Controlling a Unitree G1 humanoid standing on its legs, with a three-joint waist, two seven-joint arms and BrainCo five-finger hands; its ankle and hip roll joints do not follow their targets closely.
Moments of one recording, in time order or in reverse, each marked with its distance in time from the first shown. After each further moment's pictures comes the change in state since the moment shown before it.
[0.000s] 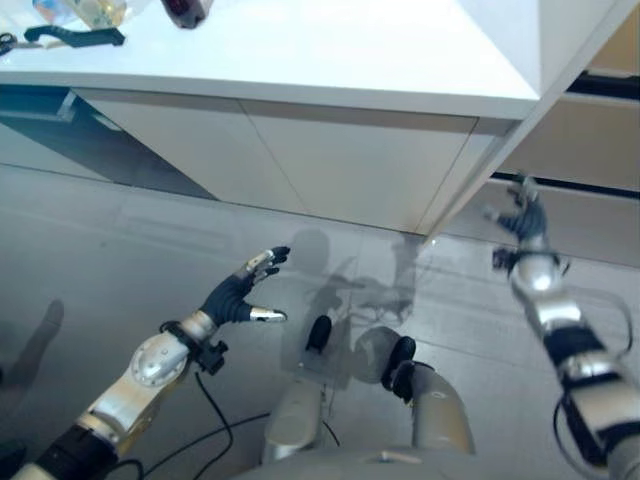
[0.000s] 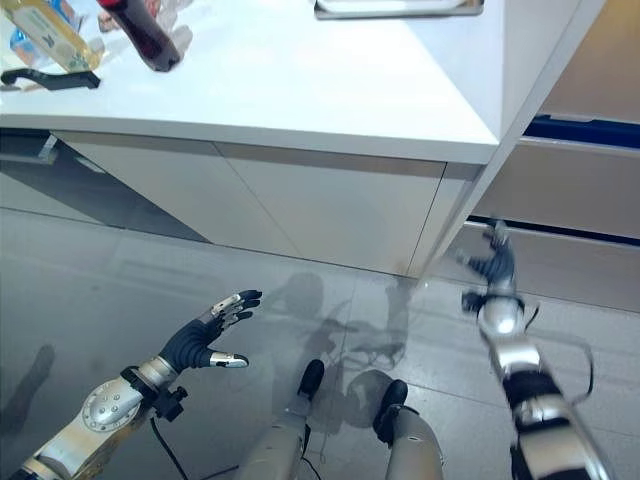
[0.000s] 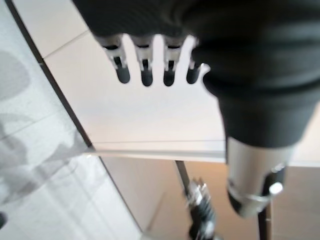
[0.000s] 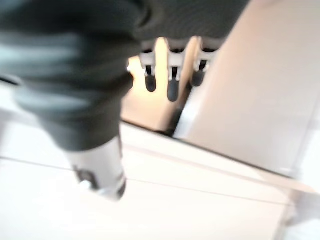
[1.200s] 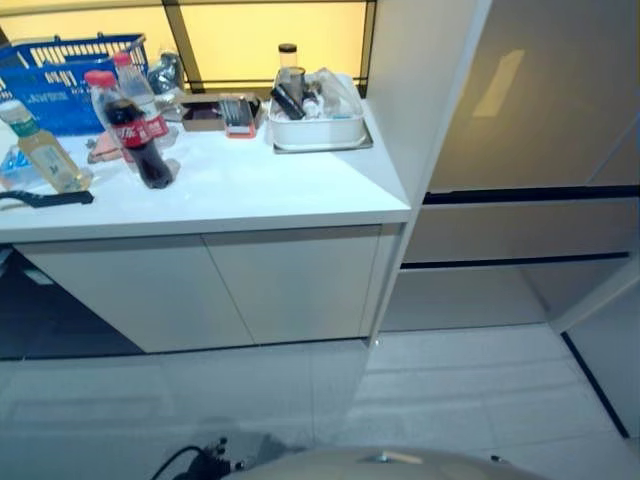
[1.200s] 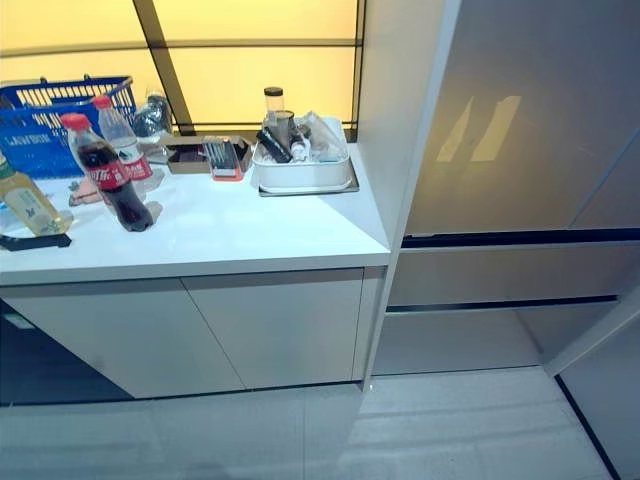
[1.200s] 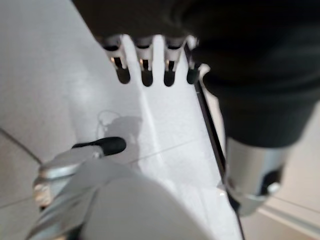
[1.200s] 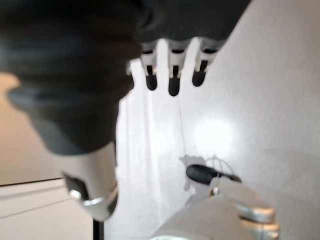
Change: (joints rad) left arm 0.018 -0.548 0.244 1.356 0.386 0.142 0.082; right arm 0.354 0.273 -0.050 0.705 -0.070 0.106 0.299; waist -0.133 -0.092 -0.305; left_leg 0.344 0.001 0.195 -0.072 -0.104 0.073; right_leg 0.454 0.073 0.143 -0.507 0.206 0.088
